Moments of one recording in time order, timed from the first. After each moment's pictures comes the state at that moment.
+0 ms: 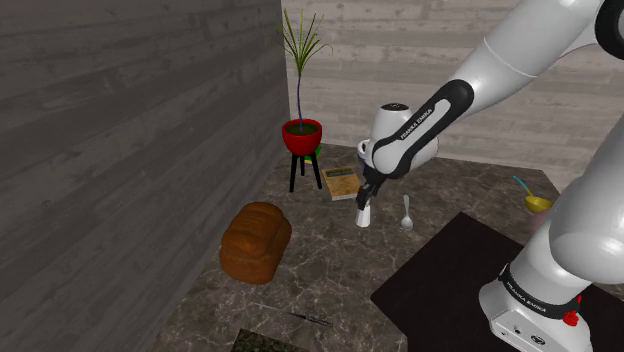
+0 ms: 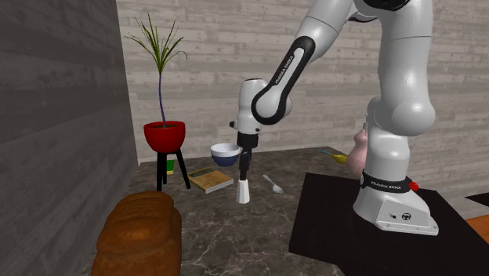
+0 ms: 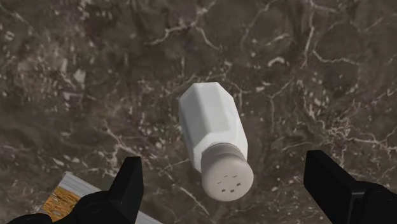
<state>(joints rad) 0.10 0.04 0.00 -2.62 0.13 2.73 -0.25</state>
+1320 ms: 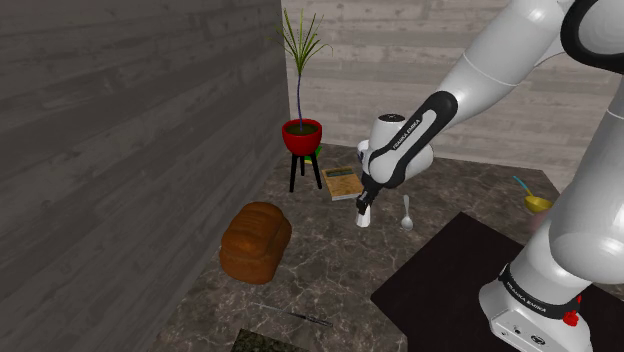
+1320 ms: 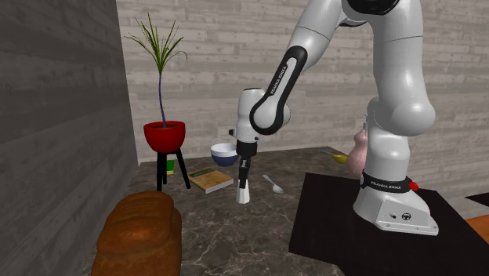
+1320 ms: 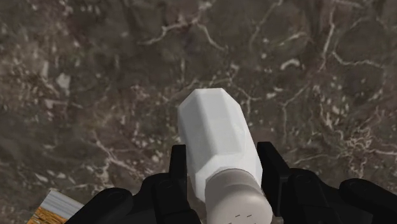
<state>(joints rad) 0.10 0.14 0.01 -2.61 0.16 2.82 -0.27</state>
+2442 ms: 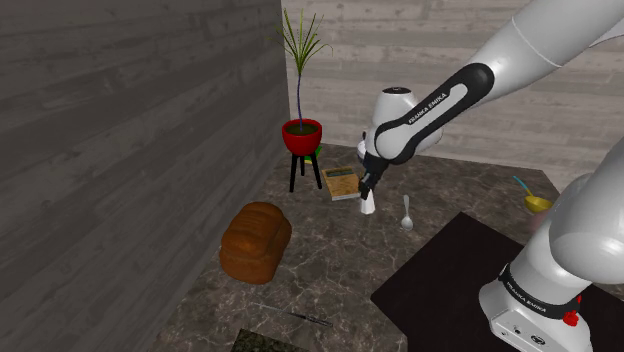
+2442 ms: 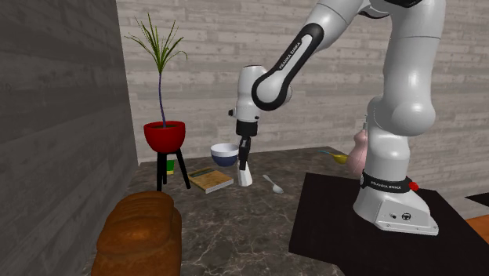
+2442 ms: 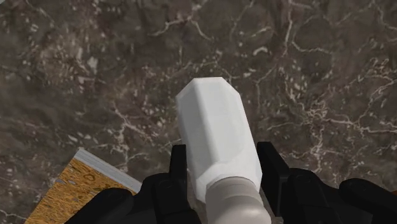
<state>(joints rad) 0.10 -0.06 0.00 -2.60 0.11 2.61 -0.22</state>
